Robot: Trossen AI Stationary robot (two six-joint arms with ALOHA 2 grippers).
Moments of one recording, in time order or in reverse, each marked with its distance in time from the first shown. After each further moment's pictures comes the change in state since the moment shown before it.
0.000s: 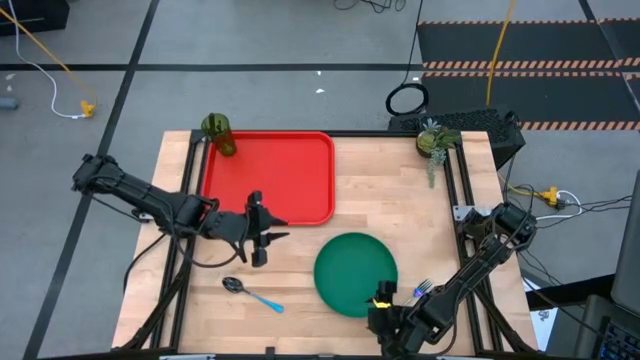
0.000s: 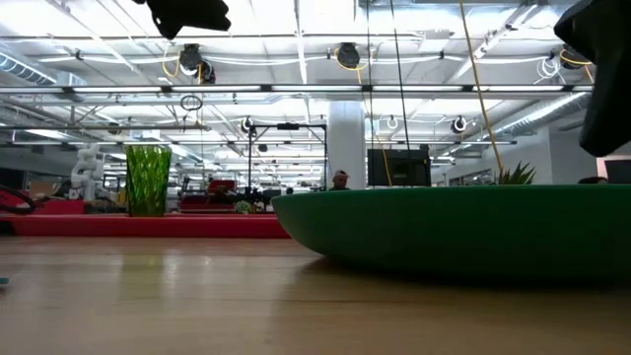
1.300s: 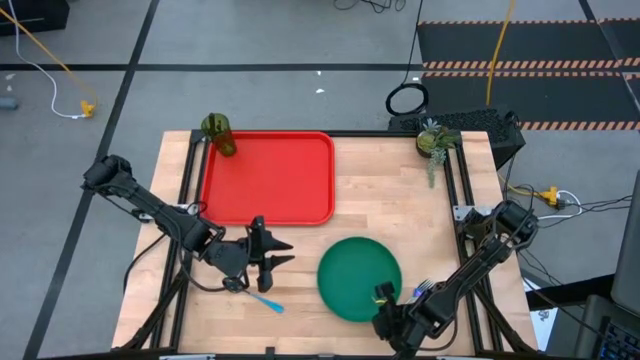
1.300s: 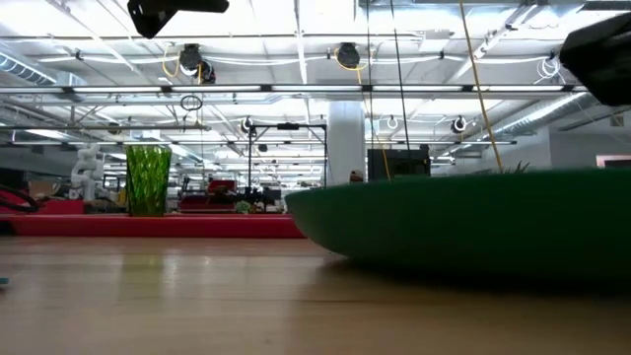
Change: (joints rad) left arm -0.182 0.140 0.000 0.152 -0.152 -0.266; right arm 0.002 -0.026 -0.094 0.076 -0.172 -0.268
